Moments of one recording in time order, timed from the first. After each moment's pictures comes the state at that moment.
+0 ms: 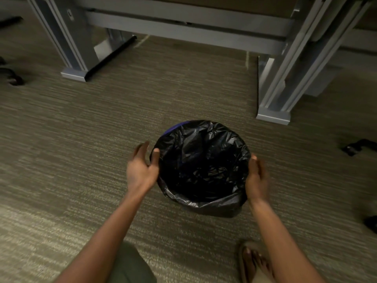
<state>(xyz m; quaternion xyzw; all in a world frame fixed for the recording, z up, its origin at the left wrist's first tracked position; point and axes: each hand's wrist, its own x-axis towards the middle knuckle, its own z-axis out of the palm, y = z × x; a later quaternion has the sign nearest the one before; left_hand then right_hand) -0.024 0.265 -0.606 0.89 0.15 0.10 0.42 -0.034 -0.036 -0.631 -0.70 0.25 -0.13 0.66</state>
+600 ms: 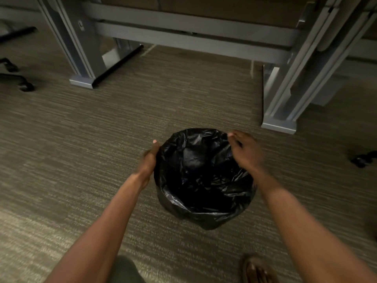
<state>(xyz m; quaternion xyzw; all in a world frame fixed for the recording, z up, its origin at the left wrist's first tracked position) 0.044 0.277 -0.627 0.70 0.18 -0.09 0.69 0.065 -0.020 -0.573 -0.94 0.04 -0.05 0.34</state>
